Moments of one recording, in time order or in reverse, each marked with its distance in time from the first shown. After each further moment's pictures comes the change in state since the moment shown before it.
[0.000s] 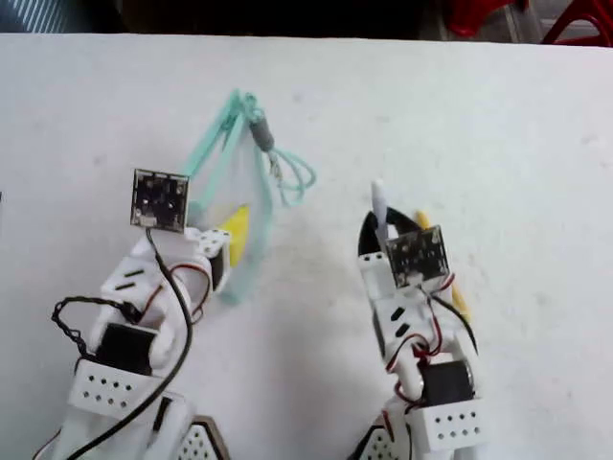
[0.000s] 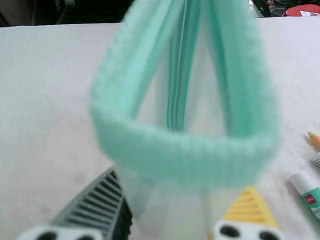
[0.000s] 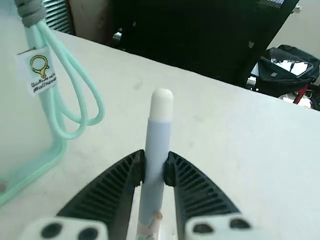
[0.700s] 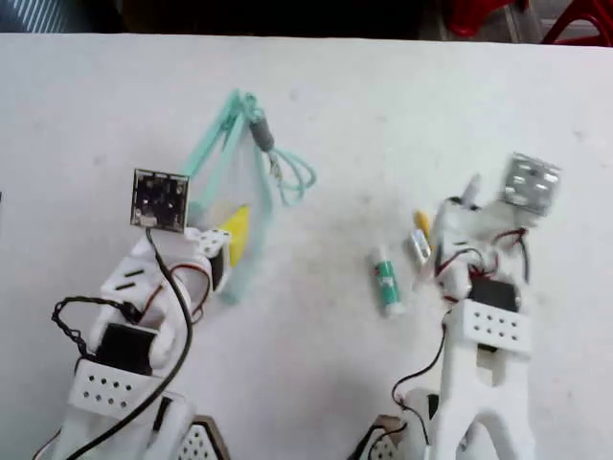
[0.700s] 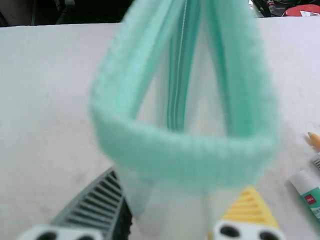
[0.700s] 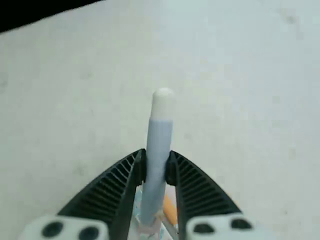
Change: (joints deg) left arm 0.0 0.0 0.0 0.0 0.0; right arm 24.3 45.1 -22.2 -4.1 -22.2
